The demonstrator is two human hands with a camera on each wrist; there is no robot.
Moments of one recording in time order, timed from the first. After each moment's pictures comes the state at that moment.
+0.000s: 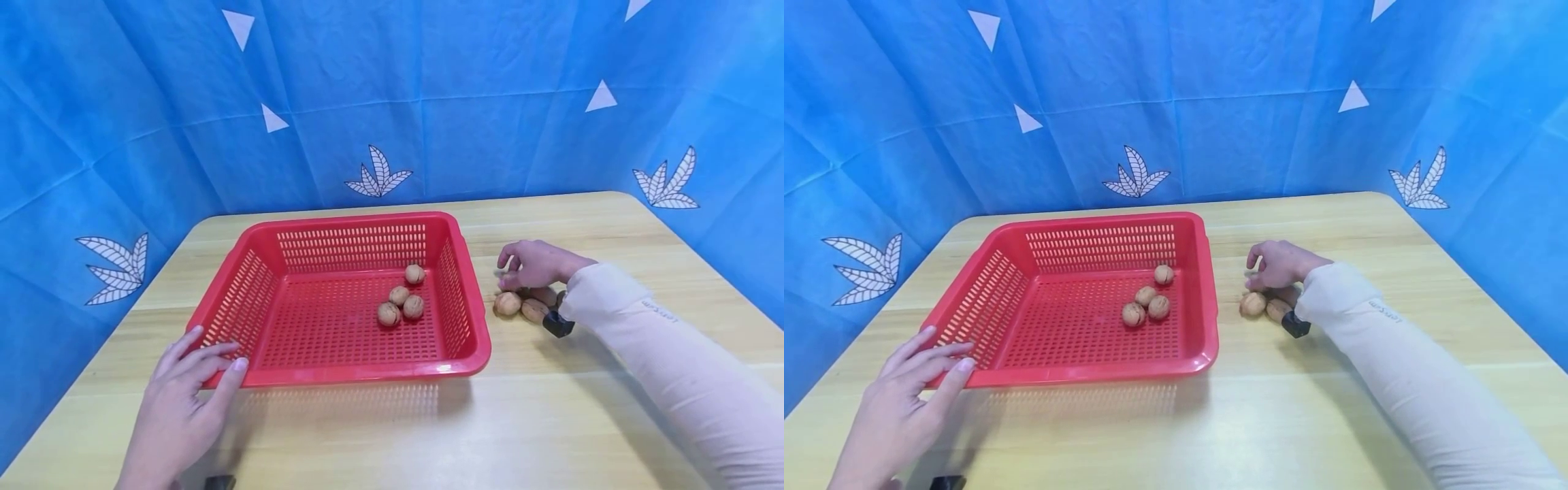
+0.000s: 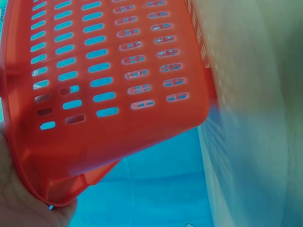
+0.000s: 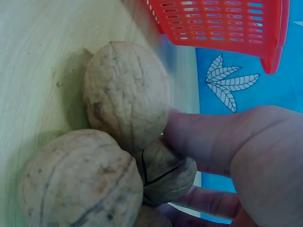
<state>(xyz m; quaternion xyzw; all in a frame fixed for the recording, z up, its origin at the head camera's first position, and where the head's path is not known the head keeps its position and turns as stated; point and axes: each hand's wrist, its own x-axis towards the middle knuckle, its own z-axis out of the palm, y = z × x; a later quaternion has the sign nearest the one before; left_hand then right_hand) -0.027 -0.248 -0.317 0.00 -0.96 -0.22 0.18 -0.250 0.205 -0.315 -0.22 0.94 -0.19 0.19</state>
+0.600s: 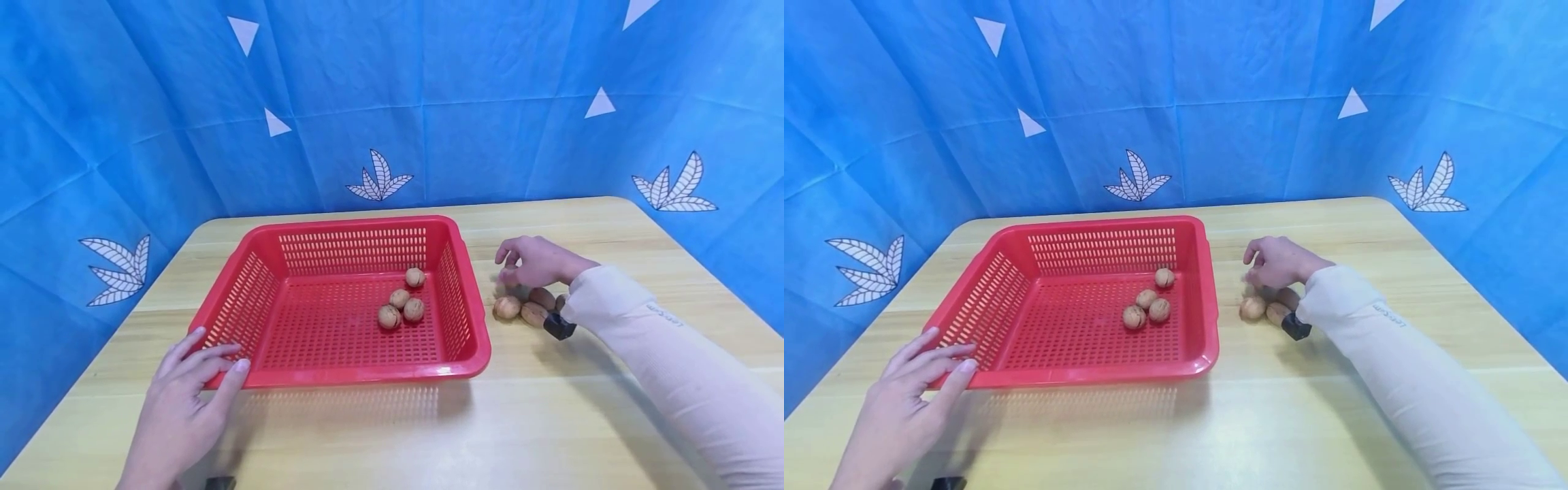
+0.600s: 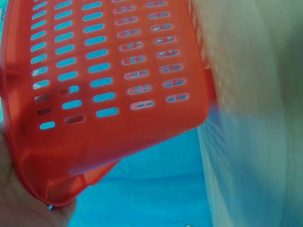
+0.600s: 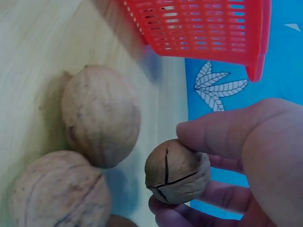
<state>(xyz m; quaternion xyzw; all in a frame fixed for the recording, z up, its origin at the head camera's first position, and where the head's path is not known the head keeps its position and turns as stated) -0.027 -0.248 -0.317 -0.01 -0.96 -0.22 0.19 -0.245 0.202 -0.306 -0.22 0.94 -0.21 0.14</state>
